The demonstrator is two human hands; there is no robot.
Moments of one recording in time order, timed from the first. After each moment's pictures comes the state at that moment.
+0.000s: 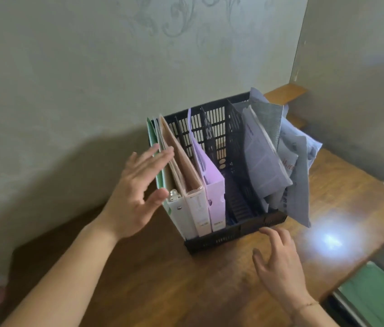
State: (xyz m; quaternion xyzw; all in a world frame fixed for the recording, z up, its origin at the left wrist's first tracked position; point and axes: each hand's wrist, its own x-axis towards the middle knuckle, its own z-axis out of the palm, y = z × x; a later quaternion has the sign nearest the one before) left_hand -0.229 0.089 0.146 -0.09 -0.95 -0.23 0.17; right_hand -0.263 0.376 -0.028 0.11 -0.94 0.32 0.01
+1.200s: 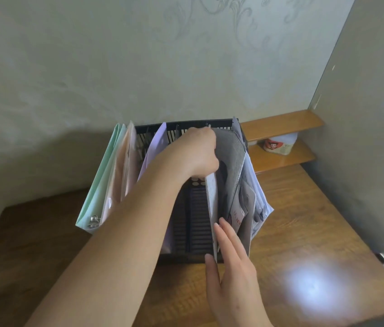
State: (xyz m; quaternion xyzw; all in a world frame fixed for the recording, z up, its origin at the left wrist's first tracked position) left_hand -0.428 0.258 0.222 0.23 -0.96 -0.14 -0.02; right_hand -0.352 0.414 0.054 0.31 -0.82 0.47 0.04
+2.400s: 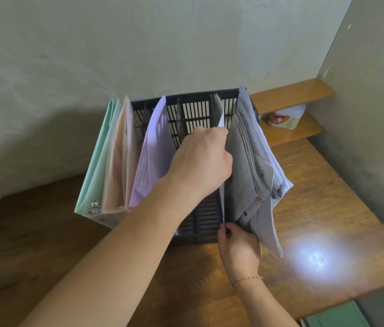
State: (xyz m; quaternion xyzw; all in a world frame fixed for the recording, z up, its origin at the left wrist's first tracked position) left_hand -0.404 0.263 0.164 0.13 -0.97 -0.15 0.15; right_hand -0.376 0.381 -0.044 0.12 -0.93 0.35 -0.07
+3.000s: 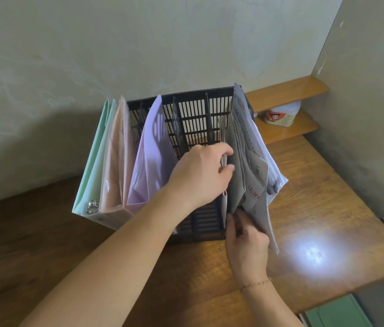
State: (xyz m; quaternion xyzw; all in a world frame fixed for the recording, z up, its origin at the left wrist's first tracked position) left_hand -0.393 0.264 0.140 0.10 -0.96 -0.25 0.09; right_hand -0.375 0.394 -0.017 0.14 -0.88 0.45 0.08
